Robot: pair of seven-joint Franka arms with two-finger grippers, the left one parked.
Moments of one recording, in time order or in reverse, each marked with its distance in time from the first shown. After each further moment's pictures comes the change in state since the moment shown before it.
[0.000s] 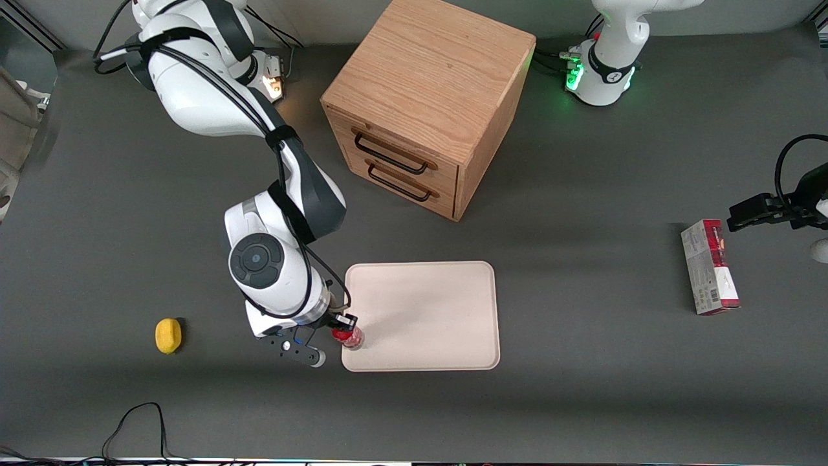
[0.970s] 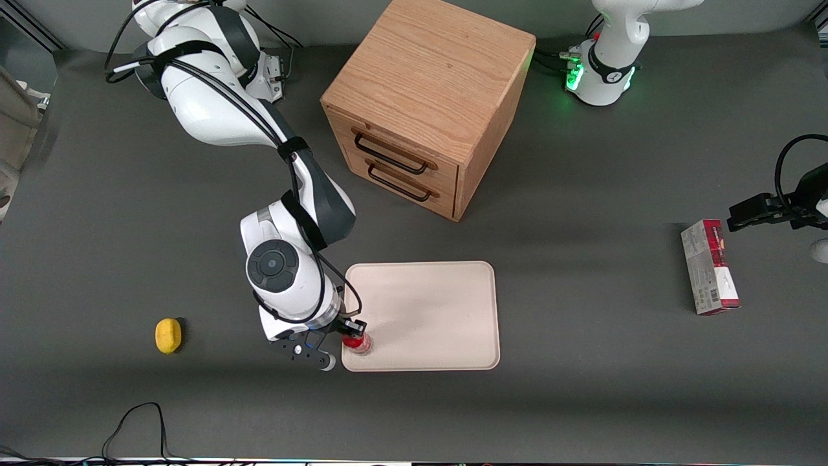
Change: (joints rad) arm 0.010 0.037 0.000 0.021 -0.009 0.045 0.019
